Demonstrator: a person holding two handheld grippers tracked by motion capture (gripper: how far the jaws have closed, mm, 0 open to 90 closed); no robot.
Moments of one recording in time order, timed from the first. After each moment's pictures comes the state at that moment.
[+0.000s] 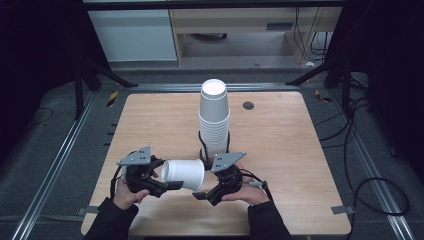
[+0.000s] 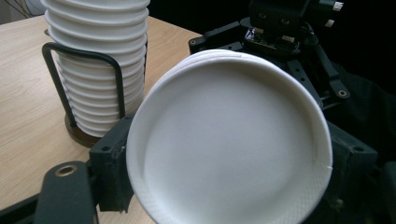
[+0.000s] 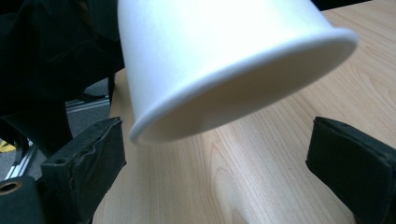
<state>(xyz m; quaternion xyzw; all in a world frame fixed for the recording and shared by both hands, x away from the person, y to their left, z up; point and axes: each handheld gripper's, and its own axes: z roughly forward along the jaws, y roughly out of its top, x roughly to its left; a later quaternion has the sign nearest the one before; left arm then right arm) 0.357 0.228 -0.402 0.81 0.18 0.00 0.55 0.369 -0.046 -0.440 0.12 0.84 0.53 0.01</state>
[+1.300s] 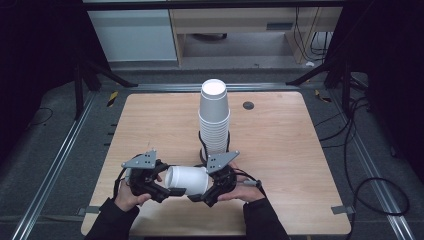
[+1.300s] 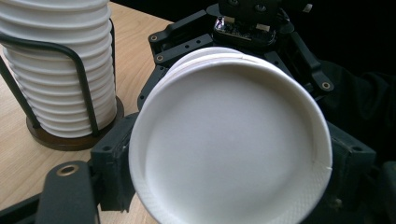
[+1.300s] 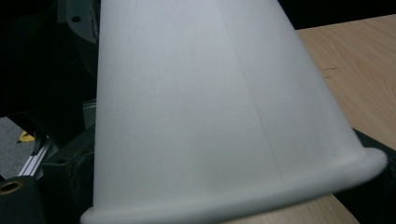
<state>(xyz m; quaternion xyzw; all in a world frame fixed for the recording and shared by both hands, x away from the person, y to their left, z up) 0.355 0.220 -0.407 0.83 0.15 -0.03 0.54 0.371 -0.033 -0.441 0.08 0.84 0.54 -0.01</state>
